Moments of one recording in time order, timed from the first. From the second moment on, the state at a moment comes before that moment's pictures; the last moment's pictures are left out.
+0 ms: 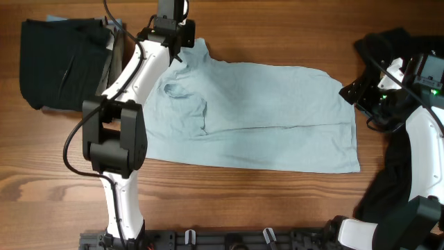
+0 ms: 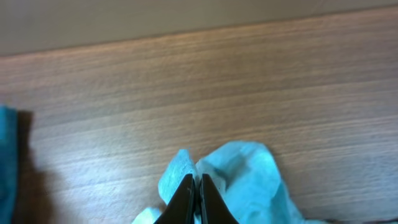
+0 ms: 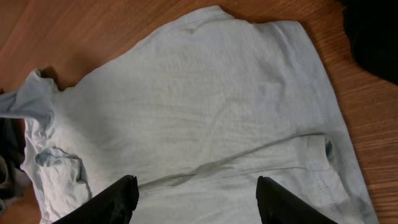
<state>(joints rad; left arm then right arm) -0.24 2.18 1.78 -0.40 -0.14 -0.05 -0.35 1.49 1.18 -0.88 -0.44 0.23</state>
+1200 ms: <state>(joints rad) -0.19 2.24 1.78 -0.52 0.02 -0.02 -0.35 1.49 1.18 -0.85 -0.43 0.24</state>
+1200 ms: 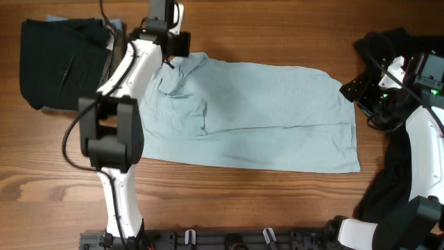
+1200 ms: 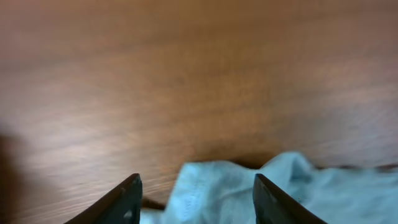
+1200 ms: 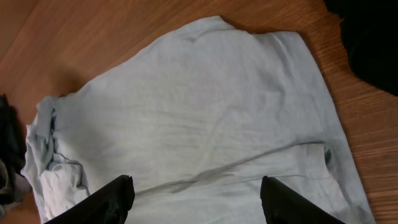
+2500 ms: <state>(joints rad) -0.20 2.18 1.78 -0.61 0.28 -0.12 -0.35 1.49 1.18 -0.79 -0.43 0.24</state>
